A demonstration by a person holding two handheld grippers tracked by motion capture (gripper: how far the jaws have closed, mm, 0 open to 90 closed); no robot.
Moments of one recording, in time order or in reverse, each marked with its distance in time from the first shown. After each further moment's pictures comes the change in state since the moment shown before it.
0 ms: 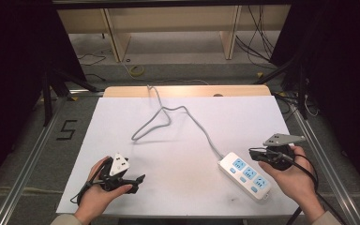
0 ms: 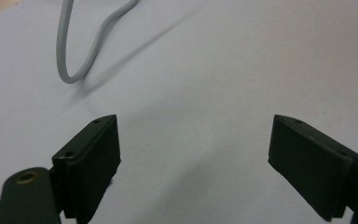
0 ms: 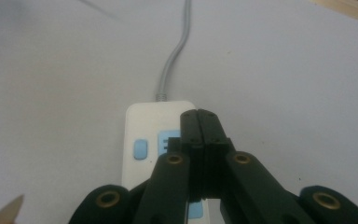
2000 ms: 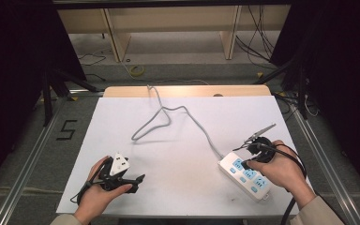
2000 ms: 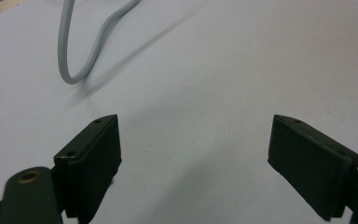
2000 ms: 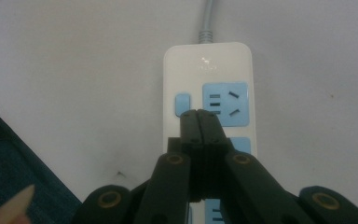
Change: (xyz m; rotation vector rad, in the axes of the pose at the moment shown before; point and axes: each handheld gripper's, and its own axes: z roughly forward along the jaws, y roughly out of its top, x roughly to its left) left arm 0.001 0.000 0.000 0.007 0.003 0.011; right arm 0.010 0.028 0.028 0.387 0.134 0.018
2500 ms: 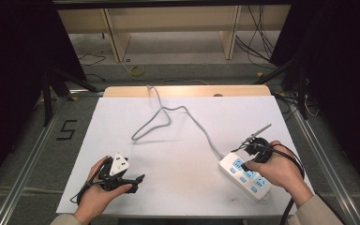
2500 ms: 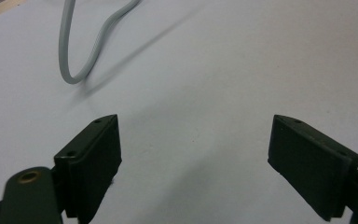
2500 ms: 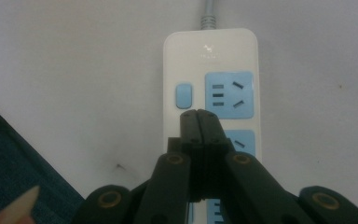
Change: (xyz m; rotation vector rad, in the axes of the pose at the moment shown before) left arm 0.000 0.000 0.000 0.000 0.000 0.000; right arm 0.002 0.003 0.006 0.060 -0.006 -0.003
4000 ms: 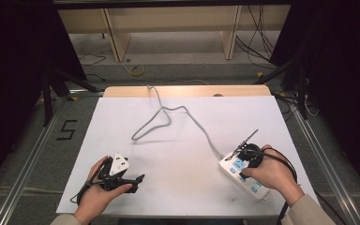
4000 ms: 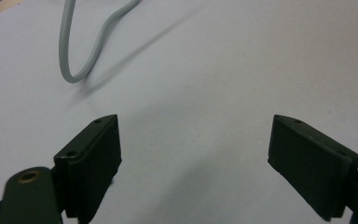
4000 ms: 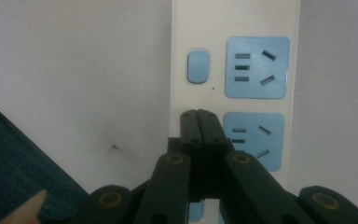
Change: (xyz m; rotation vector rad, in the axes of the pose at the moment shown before) left arm 0.000 0.000 0.001 0.000 0.000 -0.004; right arm 0.008 0.003 0.024 0.160 -0.009 -0.030
